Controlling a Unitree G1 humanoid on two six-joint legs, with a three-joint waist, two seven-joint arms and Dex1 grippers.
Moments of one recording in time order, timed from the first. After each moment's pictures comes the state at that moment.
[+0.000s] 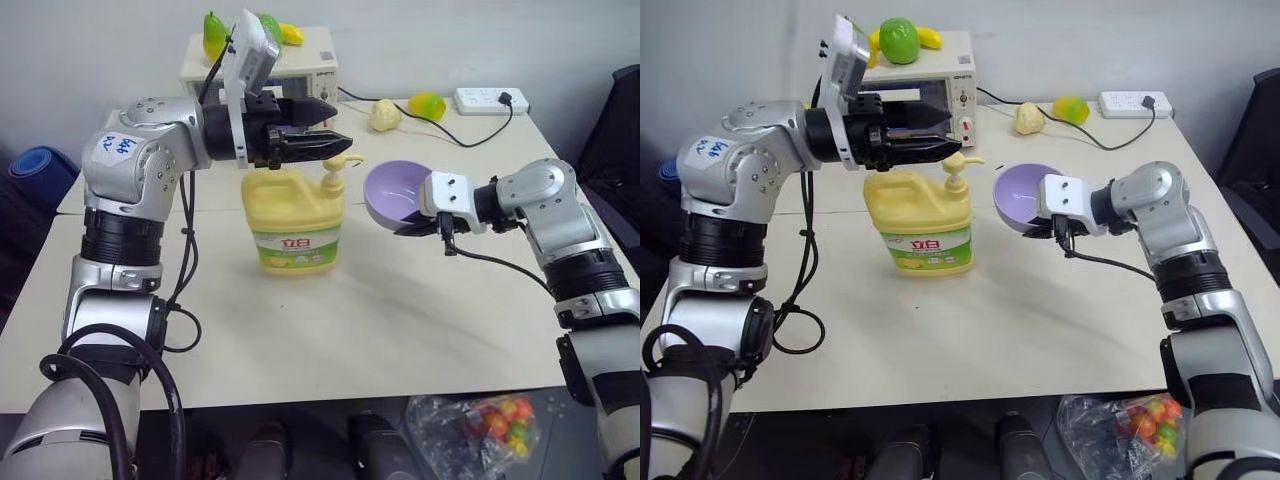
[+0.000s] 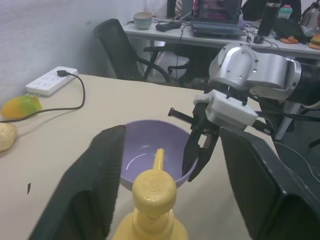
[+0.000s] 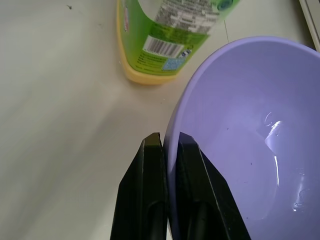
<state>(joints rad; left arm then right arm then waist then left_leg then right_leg) -1.19 0.53 -0.06 0.30 -0.49 0.68 -1.00 -1.05 -0.70 0.26 0.56 -0.01 -0.07 1.43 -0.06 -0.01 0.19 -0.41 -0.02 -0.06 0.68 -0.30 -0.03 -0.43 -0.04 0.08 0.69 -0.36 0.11</state>
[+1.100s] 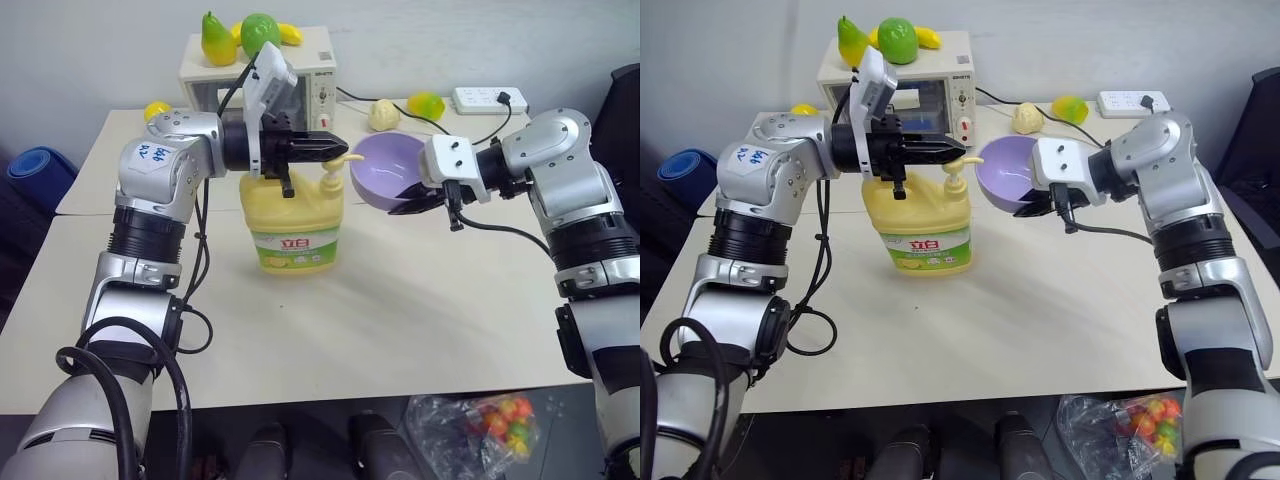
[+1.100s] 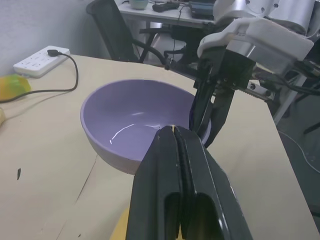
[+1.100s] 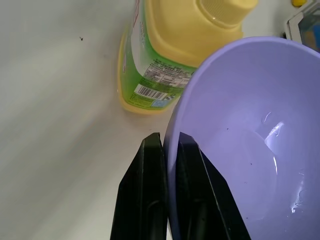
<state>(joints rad) -1.21 0.48 -0.09 0.40 -0.37 0.62 -1.06 -1.18 -0.70 0.26 0.59 0.02 -0.06 1.54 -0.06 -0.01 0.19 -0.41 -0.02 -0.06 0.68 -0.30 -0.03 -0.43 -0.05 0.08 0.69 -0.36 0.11</state>
